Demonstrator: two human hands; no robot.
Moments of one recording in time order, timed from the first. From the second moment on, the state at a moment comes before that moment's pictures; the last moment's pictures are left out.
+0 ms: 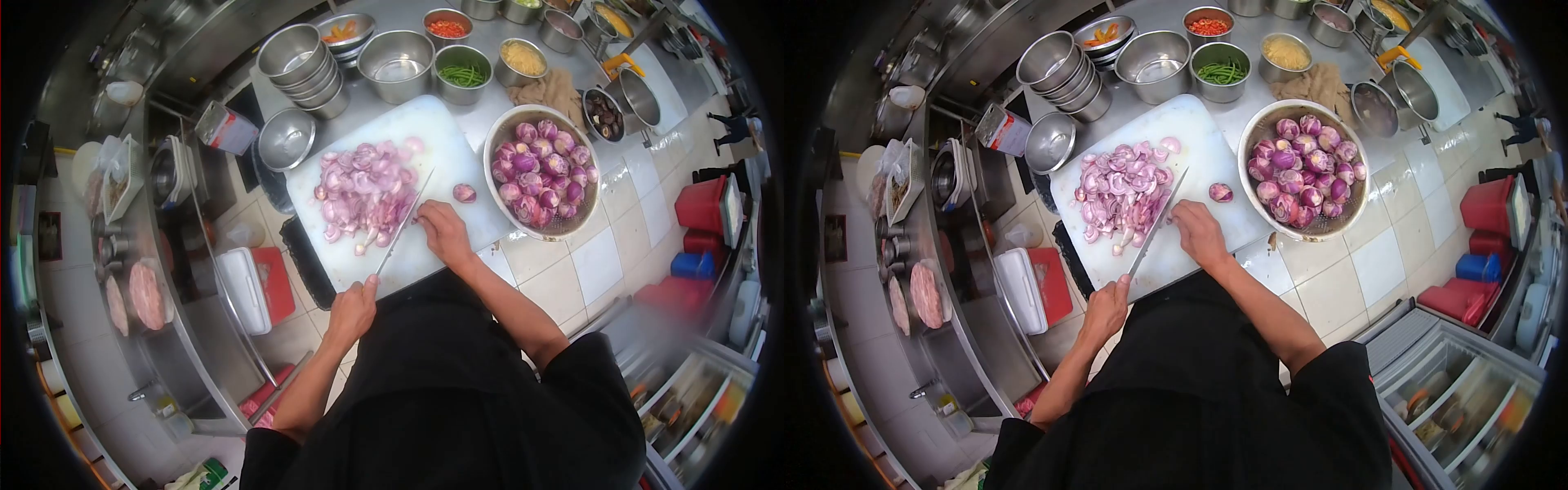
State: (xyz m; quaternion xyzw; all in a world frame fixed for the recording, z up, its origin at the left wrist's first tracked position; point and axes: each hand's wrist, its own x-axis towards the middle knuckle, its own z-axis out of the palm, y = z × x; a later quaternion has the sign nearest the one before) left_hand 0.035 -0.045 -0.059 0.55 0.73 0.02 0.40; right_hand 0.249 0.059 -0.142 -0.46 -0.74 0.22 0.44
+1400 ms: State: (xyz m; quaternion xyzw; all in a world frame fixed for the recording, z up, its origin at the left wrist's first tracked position) left_hand 0.034 -0.049 -0.071 0.53 0.74 0.05 0.42; right_hand 0.264 0.056 -0.104 -0.62 -0.67 0.29 0.28
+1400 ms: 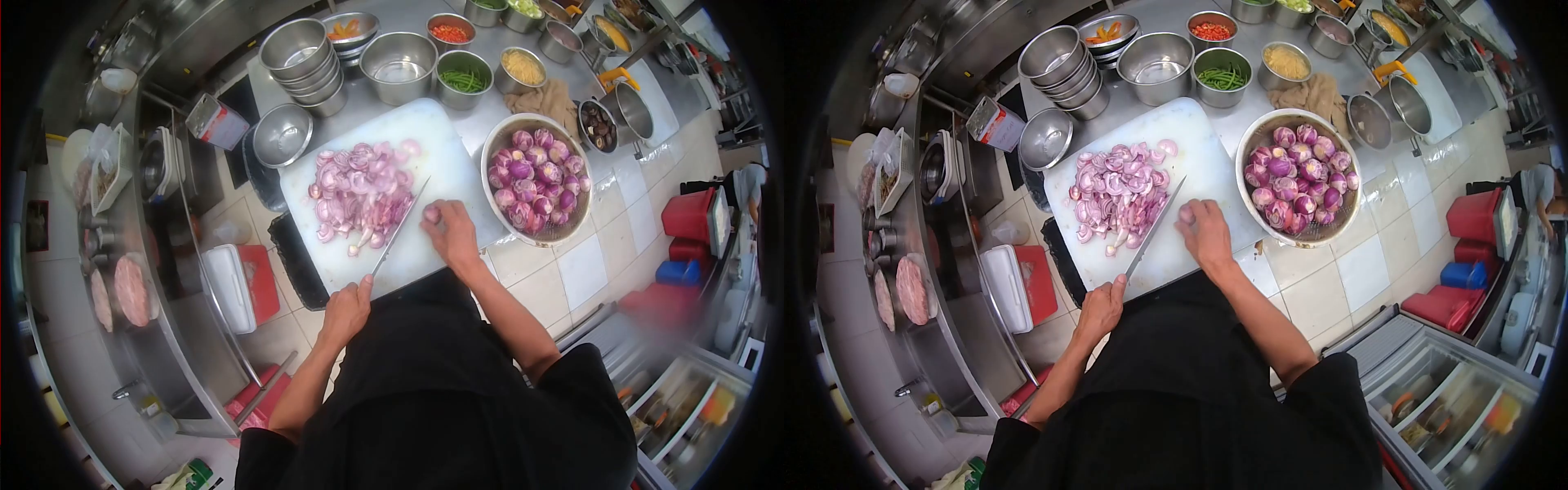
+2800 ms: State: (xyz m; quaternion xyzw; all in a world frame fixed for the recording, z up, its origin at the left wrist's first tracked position) left_hand 0.043 -0.055 -0.073 0.56 0.73 0.03 0.40; right_hand 0.253 0.055 -0.129 -0.50 -0.69 0.27 0.45
